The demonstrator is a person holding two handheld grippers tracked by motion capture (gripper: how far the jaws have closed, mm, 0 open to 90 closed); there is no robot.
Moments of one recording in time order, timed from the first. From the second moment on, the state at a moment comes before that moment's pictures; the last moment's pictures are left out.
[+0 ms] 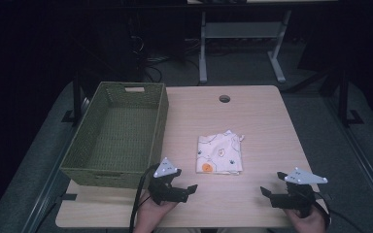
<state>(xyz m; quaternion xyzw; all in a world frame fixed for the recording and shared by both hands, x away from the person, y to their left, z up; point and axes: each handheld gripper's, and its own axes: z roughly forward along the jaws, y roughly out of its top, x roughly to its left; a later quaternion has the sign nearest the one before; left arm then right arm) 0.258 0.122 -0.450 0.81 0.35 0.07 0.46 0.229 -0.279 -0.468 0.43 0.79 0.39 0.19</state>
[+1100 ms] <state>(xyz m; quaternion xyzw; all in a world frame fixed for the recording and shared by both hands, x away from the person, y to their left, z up) 0.251 0.118 -0.435 0.83 0.33 0.09 0.44 0.236 -0.272 -0.466 0.40 0.80 0.40 0.18</state>
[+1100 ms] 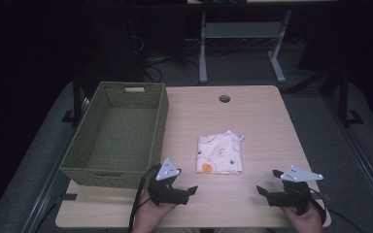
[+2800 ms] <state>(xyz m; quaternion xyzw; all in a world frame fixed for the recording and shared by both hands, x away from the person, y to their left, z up) 0.363 0.002 -0.420 0.90 0.29 0.07 0.33 0.238 -0.272 -0.467 0.39 0.81 0.41 0.17</state>
